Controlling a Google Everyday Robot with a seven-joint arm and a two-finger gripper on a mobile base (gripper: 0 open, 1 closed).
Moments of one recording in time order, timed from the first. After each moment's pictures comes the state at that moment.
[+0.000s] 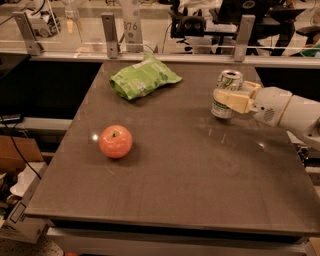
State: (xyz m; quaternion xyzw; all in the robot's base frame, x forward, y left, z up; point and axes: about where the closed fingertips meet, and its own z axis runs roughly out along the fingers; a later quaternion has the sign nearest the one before) arm 0.617 -0.181 0.894 -0.66 -0.28 -0.61 0.33
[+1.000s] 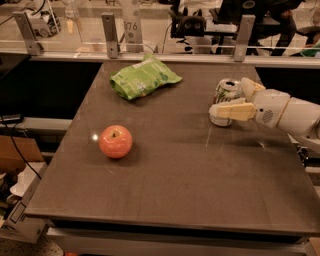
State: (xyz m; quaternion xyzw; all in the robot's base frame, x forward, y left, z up) arm 0.615 -0.177 0.890 -0.66 -0.28 -0.61 0.34
